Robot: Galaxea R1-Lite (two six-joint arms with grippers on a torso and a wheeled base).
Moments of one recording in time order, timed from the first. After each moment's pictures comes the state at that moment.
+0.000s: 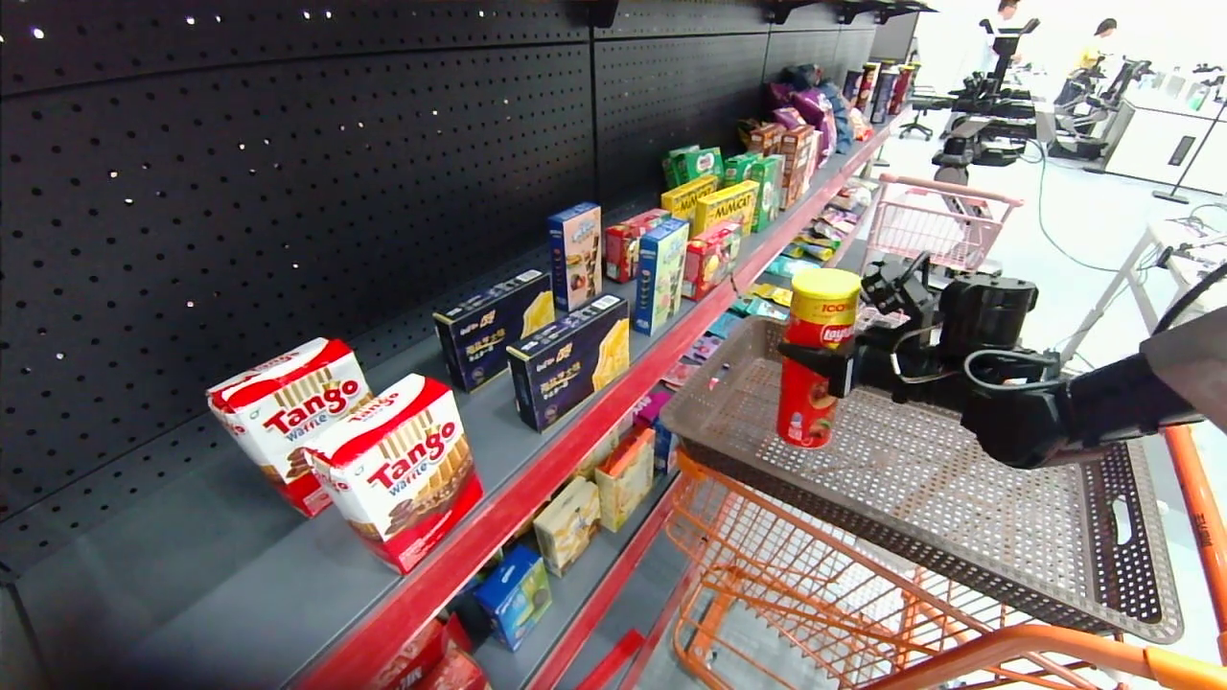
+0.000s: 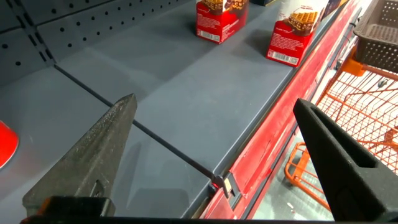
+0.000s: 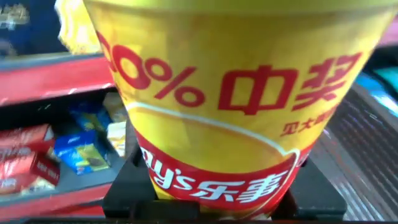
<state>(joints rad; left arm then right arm) 0.01 0.00 0.00 0.00 0.06 -0.03 0.17 2.11 -1.23 -0.81 0.56 -0.13</state>
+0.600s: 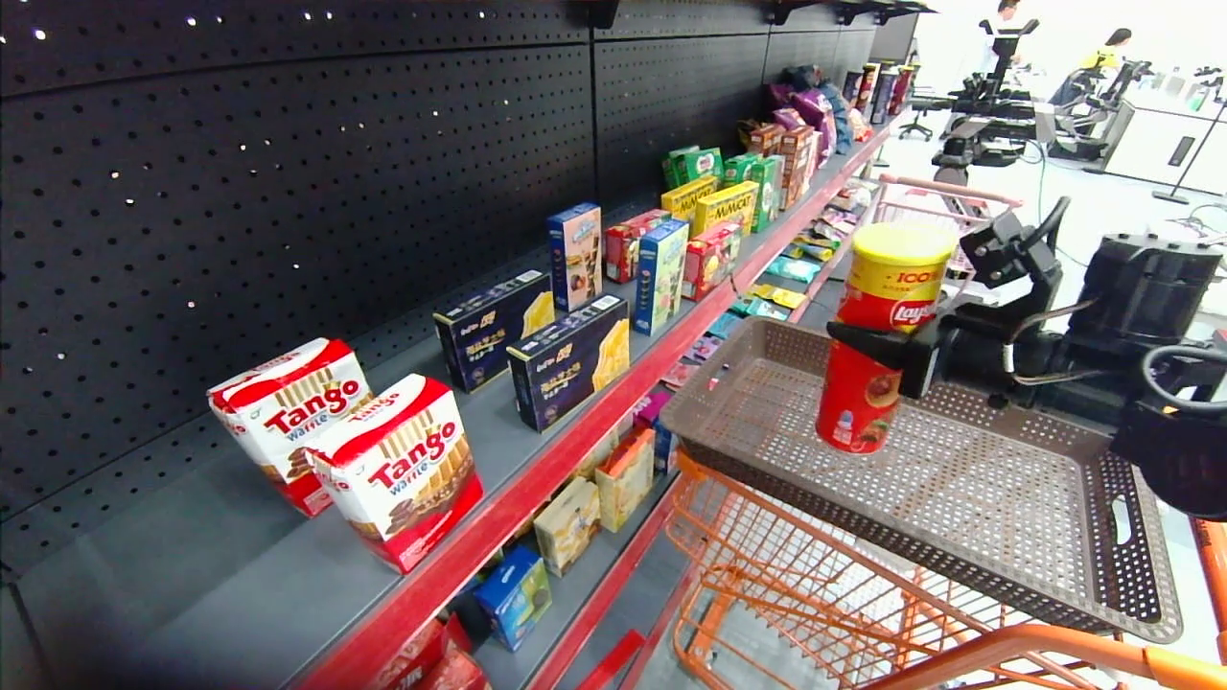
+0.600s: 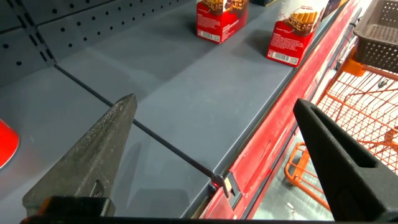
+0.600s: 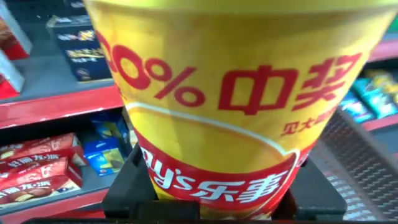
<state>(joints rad) 0.01 0.00 0.00 0.00 0.06 -0.03 0.21 1.72 -0.90 -0.82 0.51 -0.16</state>
